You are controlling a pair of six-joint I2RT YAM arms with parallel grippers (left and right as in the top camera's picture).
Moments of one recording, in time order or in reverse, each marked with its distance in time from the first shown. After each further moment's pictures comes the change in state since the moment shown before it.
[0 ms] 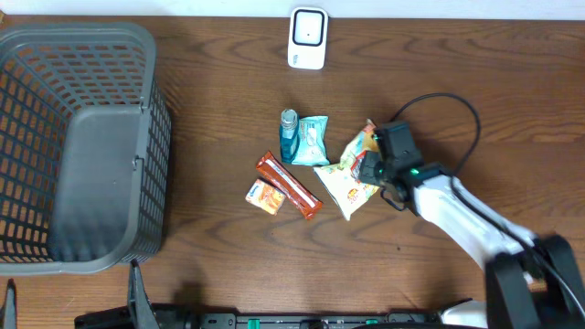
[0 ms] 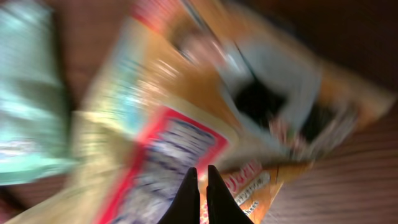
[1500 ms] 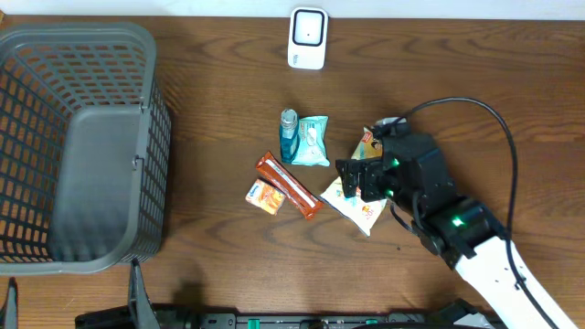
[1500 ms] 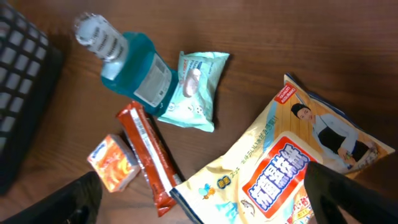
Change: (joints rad) left arm 0.000 0.000 0.000 -0.008 0.000 0.000; right arm 0.138 -0.470 0.053 -0.201 -0.085 -0.225
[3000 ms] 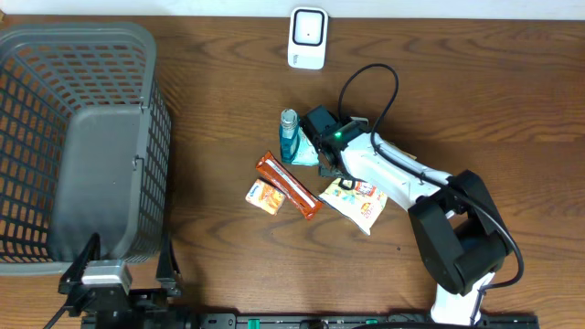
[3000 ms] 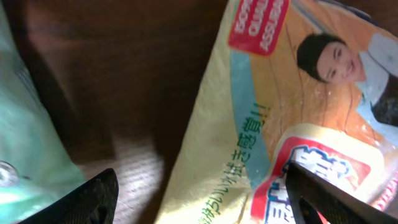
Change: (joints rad) left arm 0.000 0.000 -0.072 -0.702 -0.176 -0.555; right arm 0.109 0.880 0.459 -0.328 0.393 0.438
